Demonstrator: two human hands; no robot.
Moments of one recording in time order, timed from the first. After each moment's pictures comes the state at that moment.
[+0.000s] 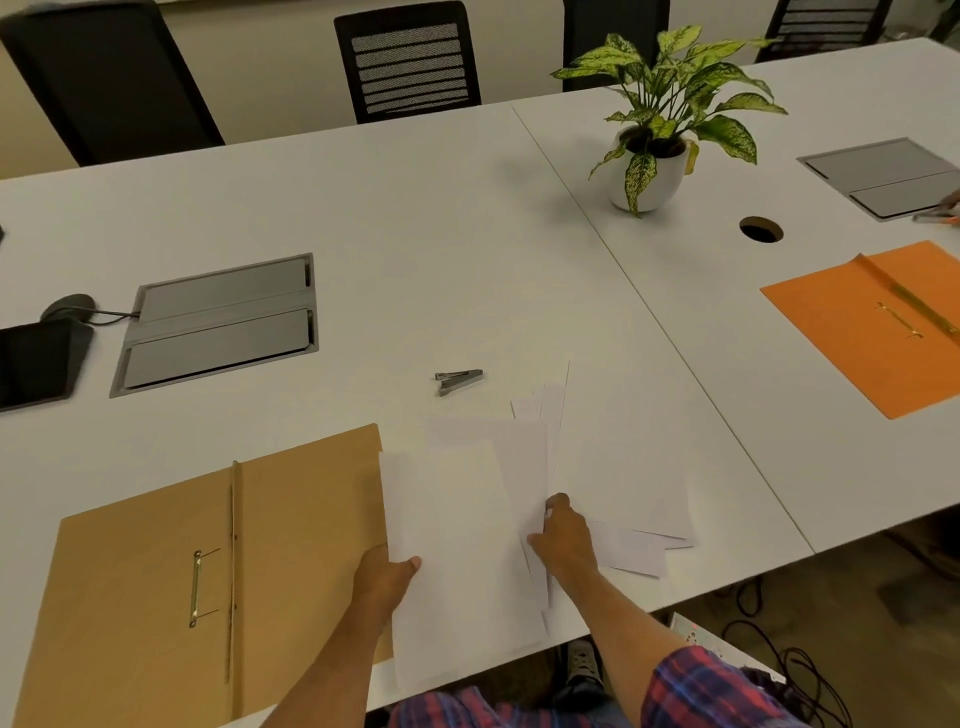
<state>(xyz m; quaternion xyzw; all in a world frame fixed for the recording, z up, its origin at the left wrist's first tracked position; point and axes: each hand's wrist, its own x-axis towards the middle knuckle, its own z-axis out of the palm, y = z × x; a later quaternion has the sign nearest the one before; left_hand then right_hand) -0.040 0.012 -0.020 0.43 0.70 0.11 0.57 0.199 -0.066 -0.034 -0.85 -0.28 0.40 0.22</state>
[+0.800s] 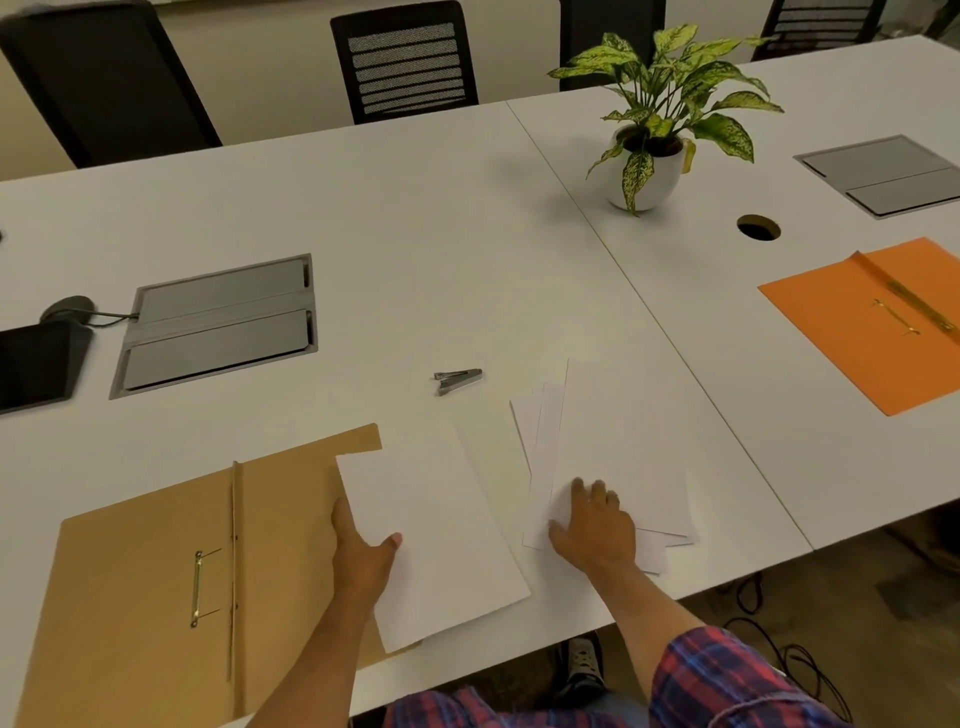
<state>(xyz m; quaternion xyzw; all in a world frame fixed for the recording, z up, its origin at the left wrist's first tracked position) -0.047 0.025 0.010 0.50 0.68 0.23 0.49 0.237 -0.081 -0.034 -0.87 -0.45 0.20 -0.08</state>
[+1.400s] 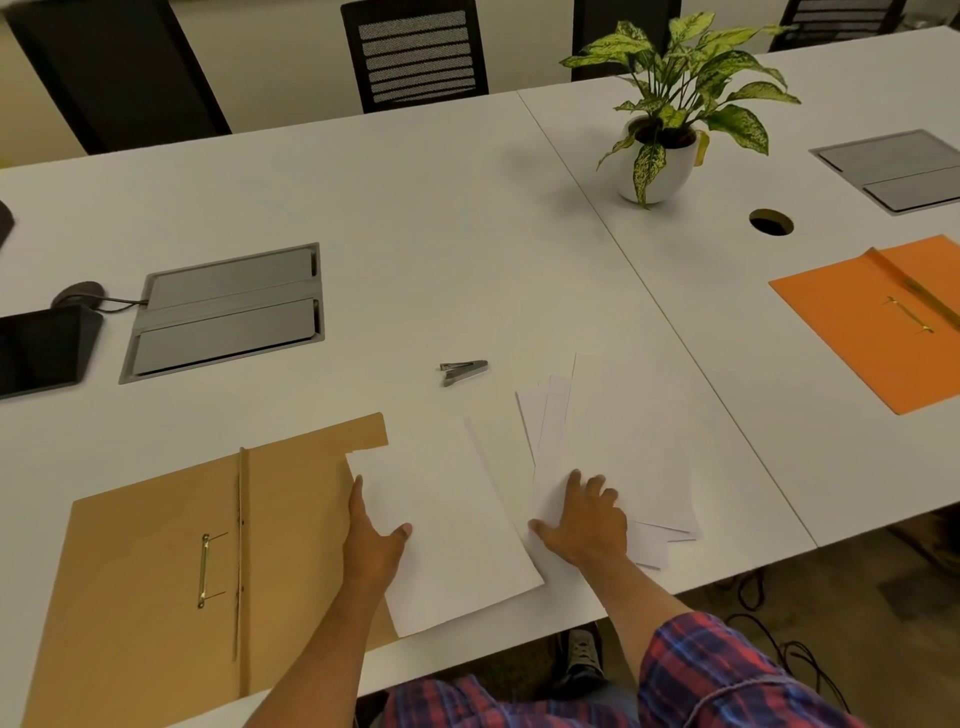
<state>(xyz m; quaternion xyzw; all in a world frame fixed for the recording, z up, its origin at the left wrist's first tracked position) -0.046 0.023 0.004 0.52 0.67 0.21 0.48 0.223 -0.075 -0.041 -0.87 -0.44 0.21 -0.09</state>
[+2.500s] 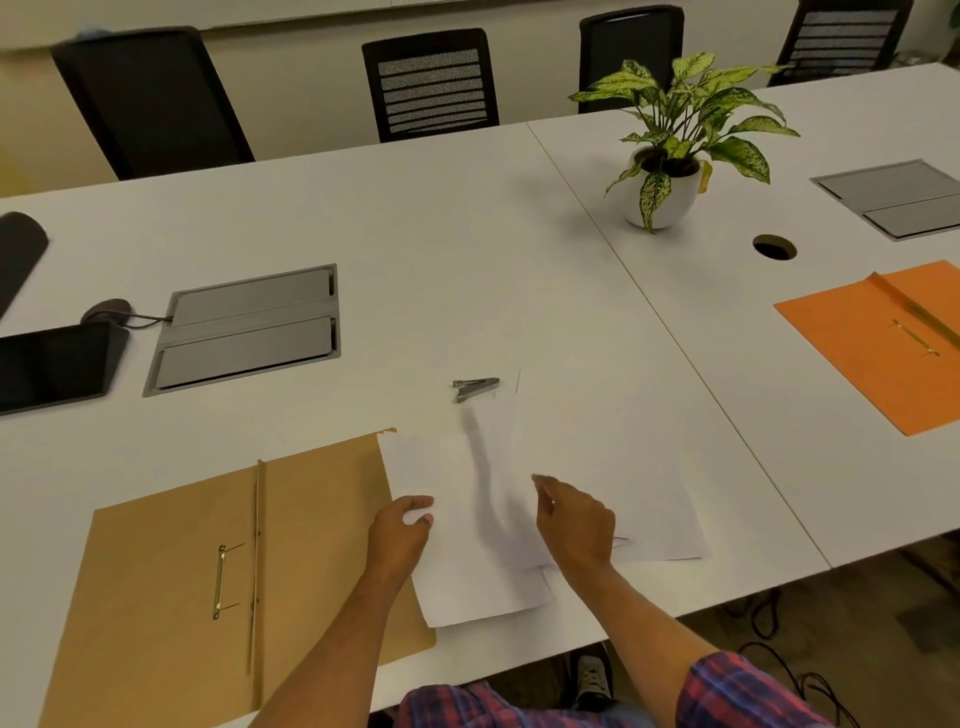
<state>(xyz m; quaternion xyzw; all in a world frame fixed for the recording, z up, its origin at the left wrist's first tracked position) -0.029 0.037 0.025 0.56 0.63 0.19 0.51 0.185 -0.054 0.006 -0.84 -0.47 0.01 0.25</state>
